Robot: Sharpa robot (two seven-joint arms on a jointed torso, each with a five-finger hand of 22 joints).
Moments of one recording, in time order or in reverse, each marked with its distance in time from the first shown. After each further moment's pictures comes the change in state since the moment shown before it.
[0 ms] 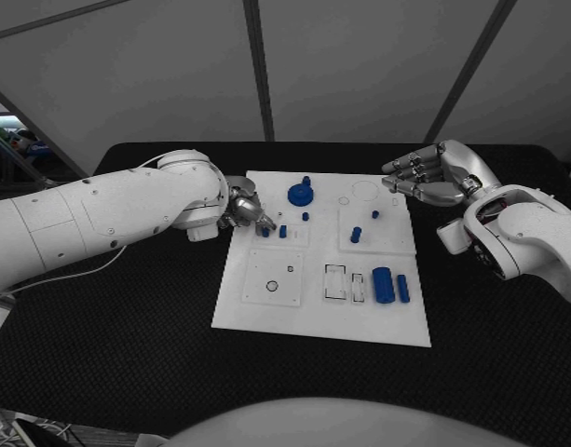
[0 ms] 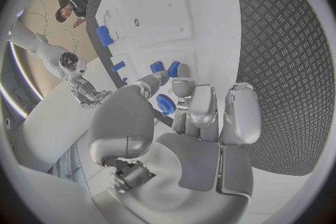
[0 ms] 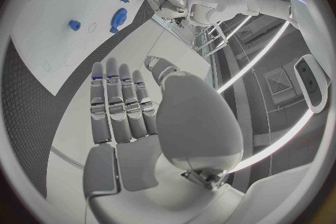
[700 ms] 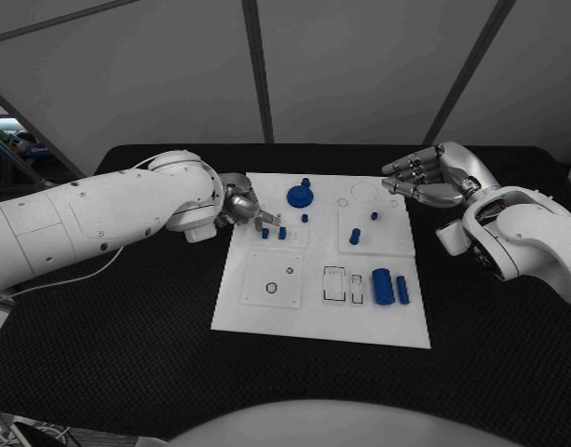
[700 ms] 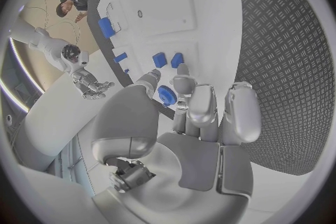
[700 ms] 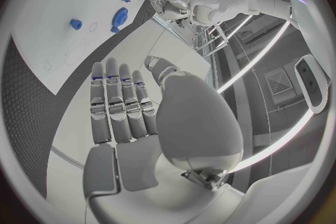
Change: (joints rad) left arm -0.006 -0.032 0.028 0.039 0.020 -0.077 0.003; left_hand 0.044 0.044 -0.311 0.101 -0.036 -0.002 0.009 -0.041 0.016 -0.044 0.010 -0.056 -0.069 0.002 0.002 0.000 0.001 0.000 -0.010 0.001 -0.038 0.000; right arm 0.000 0.001 0.000 -0.005 0.000 0.000 0.000; right_hand 0.000 0.000 0.000 0.000 0.000 -0.004 0.004 0.000 0.000 0.000 0.000 0.000 0.000 -0.004 0.004 0.000 0.000 0.000 0.000 0.000 -0.004 -0.001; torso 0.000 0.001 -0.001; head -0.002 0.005
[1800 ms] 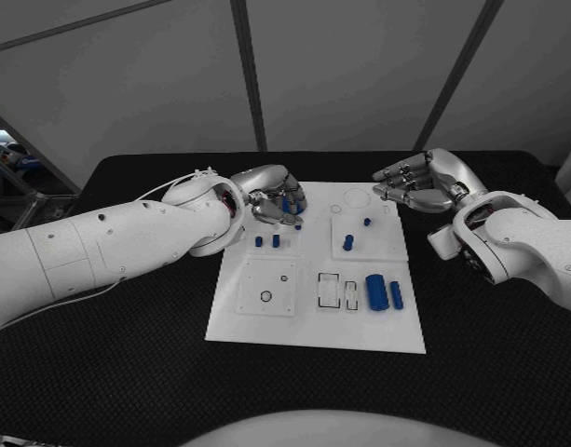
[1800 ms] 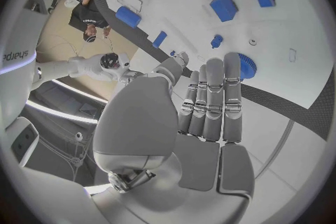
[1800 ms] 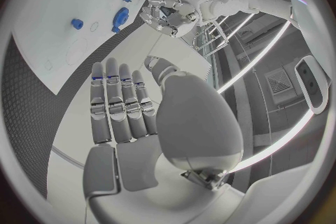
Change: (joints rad) left arm -0.052 0.082 -0.007 -0.021 -0.274 -0.337 0.528; left_hand 0.407 -0.040 0.131 -0.144 -0.007 -0.110 0.103 -0.203 -0.341 -0.364 0.126 -0.492 -0.527 -0.267 0.113 -0.304 -0.477 0.125 -0.329 0.098 -0.659 -0.477; right arm 0.000 0.005 0.000 -0.005 0.000 0.001 0.000; right_hand 0.000 0.000 0.000 0.000 0.000 0.000 0.000 0.000 0.000 0.000 0.000 0.000 0.000 0.000 0.000 0.000 -0.001 0.000 0.000 0.000 0.000 -0.001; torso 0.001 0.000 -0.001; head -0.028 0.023
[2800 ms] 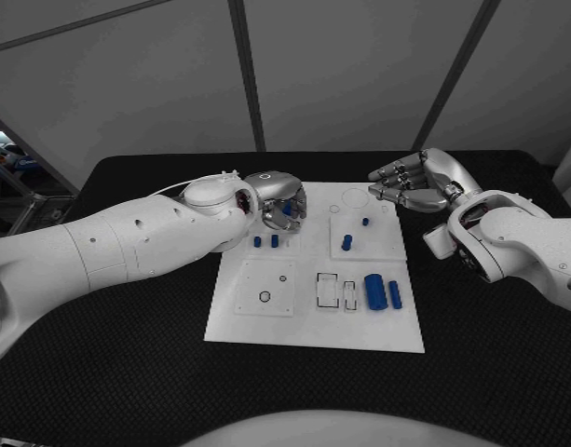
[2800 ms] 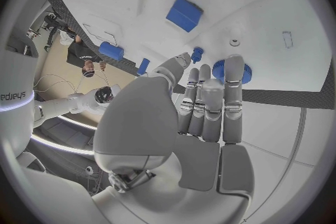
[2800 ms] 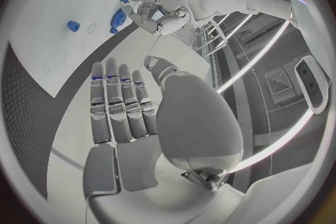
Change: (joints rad) left arm -0.001 0.112 -0.010 -0.144 -0.254 0.069 0.008; left_hand 0.001 0.002 0.041 -0.024 -0.004 0.066 -0.013 -0.020 -0.089 0.053 -0.010 -0.025 -0.093 0.113 -0.009 0.278 0.211 0.000 0.072 -0.008 0.130 0.116; right arm 0.000 0.007 0.000 0.000 0.000 0.002 0.001; right_hand 0.000 0.000 0.004 -0.004 0.000 0.000 0.000 0.000 0.000 -0.004 0.004 0.000 0.000 0.000 0.000 0.000 -0.001 0.000 0.000 0.000 0.000 -0.001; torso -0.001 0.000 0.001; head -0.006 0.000
